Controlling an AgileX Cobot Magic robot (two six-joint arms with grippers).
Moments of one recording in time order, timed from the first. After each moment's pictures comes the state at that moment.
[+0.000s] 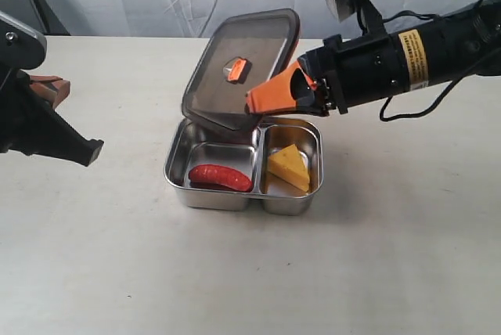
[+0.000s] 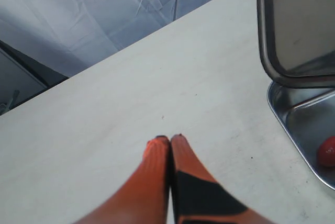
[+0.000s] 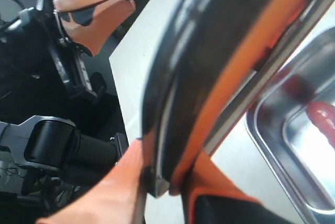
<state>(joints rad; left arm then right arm) -0.54 1.08 -0.51 -1.61 -0.49 1.75 0.24 1.73 -1.01 -1.70 -1.20 1.89</state>
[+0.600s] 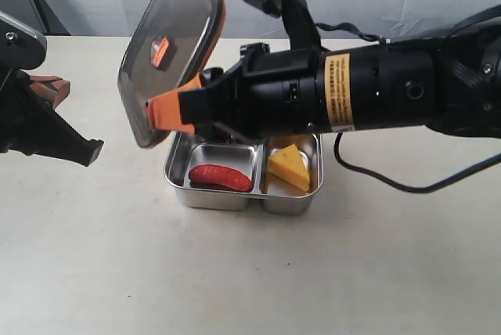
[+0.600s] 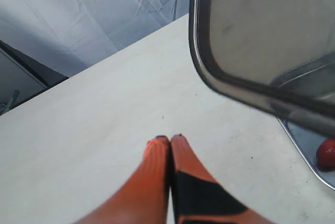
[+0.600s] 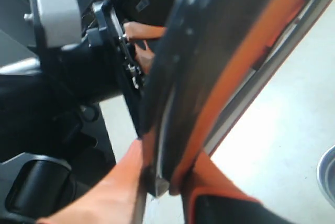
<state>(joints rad) -0.54 1.08 -0.51 -1.61 -0.49 1.75 0.65 1.48 -0.86 -1.36 -0.69 1.74</state>
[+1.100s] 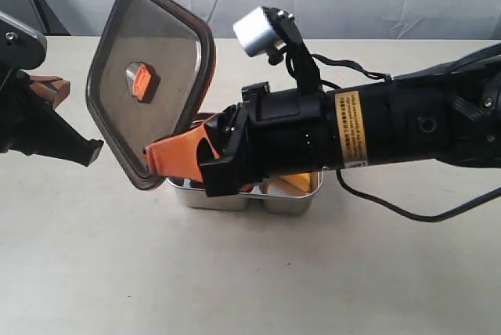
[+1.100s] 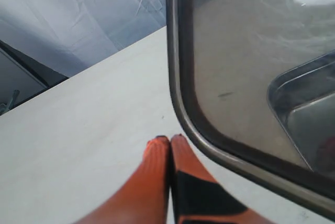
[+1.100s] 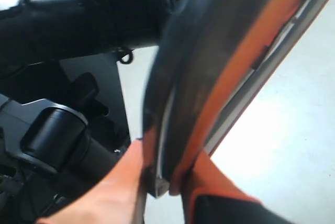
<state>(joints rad) -0.54 1.08 -0.51 -1.61 -0.49 1.75 0.65 1.48 -0.77 -1.32 -0.83 1.49</state>
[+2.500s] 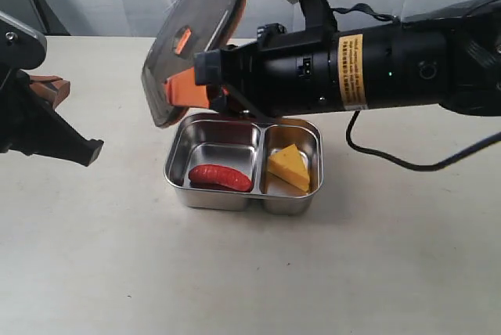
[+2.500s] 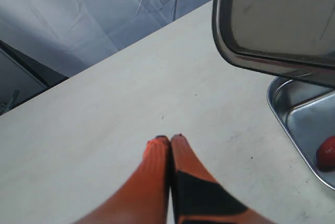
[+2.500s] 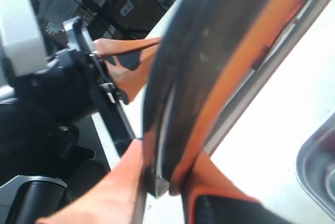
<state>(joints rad) -0.54 1.08 -0.51 -1.61 -0.49 1.75 0.61 1.47 -0.90 -1.45 -0.68 1.90</state>
